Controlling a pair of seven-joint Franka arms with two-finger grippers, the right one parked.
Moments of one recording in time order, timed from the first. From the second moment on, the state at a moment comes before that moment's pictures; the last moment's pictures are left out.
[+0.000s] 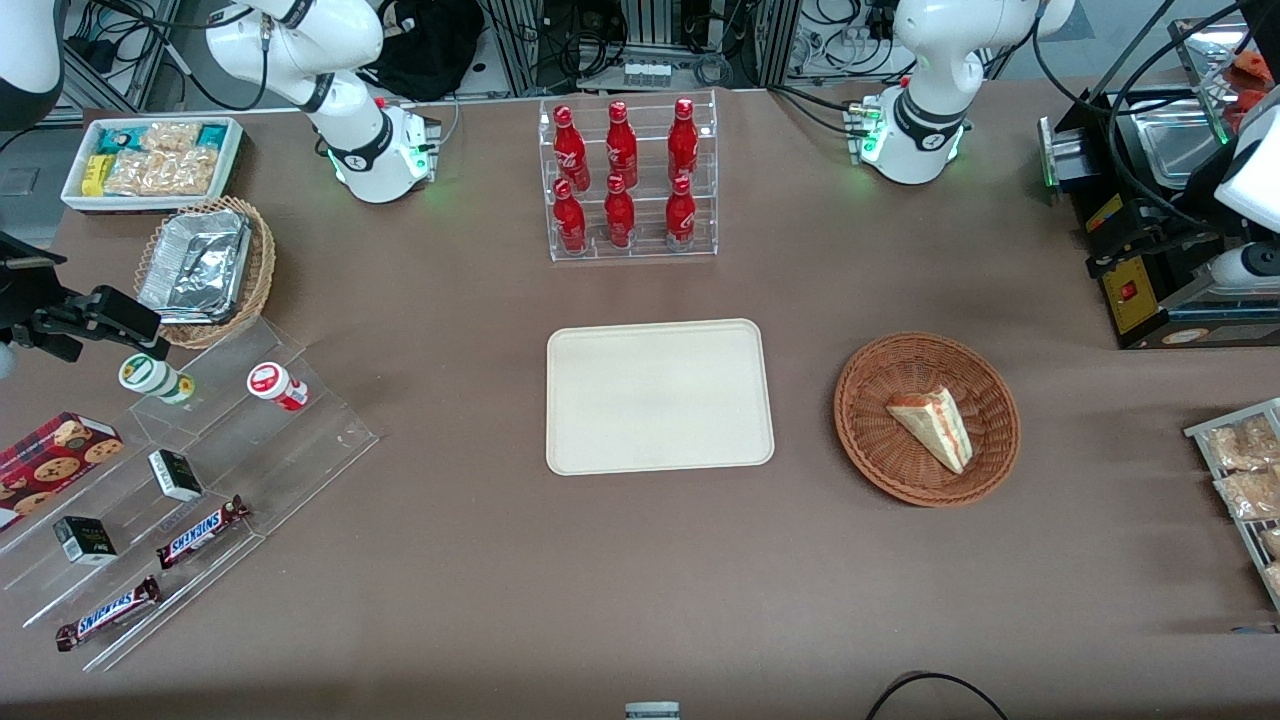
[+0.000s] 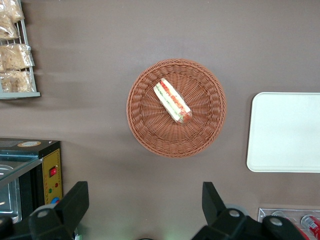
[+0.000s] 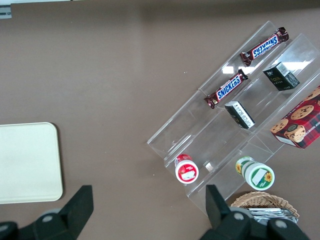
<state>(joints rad) 0.10 -0.04 -0.15 -1.54 0.01 1.49 -0.10</state>
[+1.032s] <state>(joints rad) 0.09 0.11 -0.17 -1.98 0.01 2.08 -0.38</state>
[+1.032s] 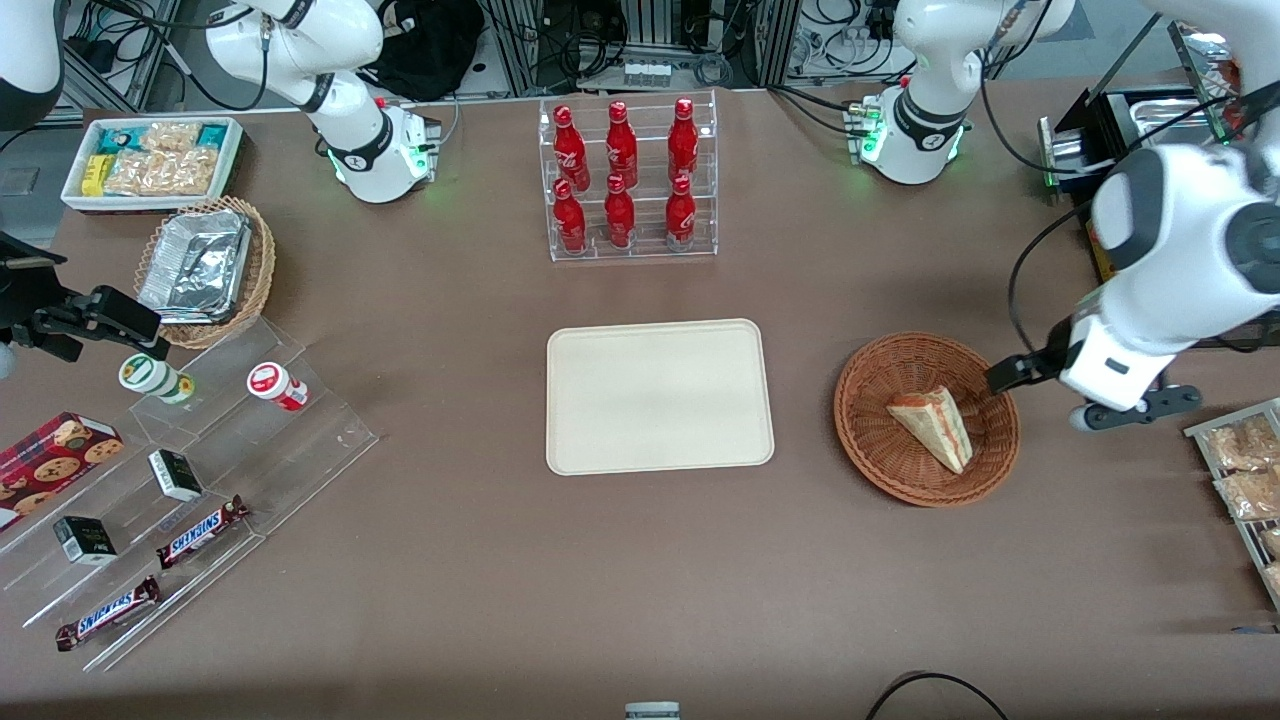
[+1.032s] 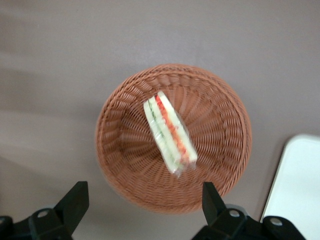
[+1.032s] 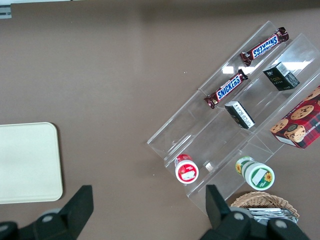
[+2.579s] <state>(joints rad) 0.08 0.30 -0.21 -2.18 0.01 2.52 -0.80</state>
